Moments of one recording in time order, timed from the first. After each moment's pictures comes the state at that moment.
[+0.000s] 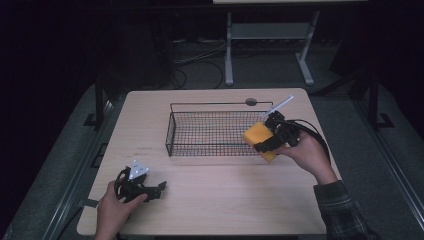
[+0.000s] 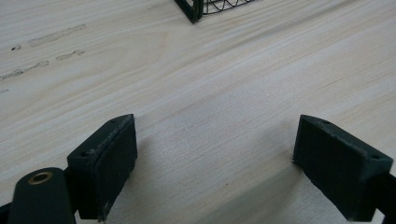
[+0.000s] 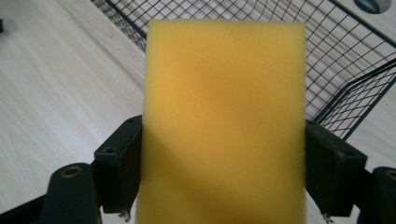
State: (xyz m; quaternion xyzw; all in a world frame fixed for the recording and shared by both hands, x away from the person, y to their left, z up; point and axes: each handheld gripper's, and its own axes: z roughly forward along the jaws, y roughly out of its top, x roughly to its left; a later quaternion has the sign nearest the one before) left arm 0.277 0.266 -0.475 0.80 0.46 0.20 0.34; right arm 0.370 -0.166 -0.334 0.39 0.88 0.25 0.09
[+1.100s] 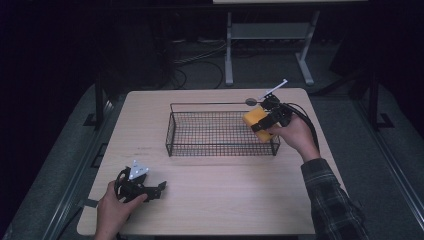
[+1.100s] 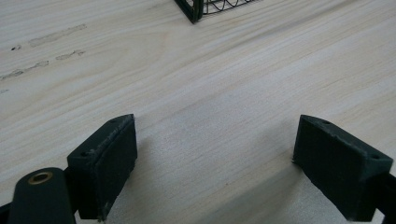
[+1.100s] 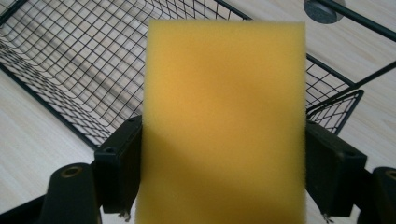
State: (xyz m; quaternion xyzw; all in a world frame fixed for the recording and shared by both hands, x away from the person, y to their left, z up) left arm 0.277 0.266 -0.475 0.80 0.46 0.20 0.34; right arm 0.443 -0.166 -0.351 0.45 0.85 0.24 0.09
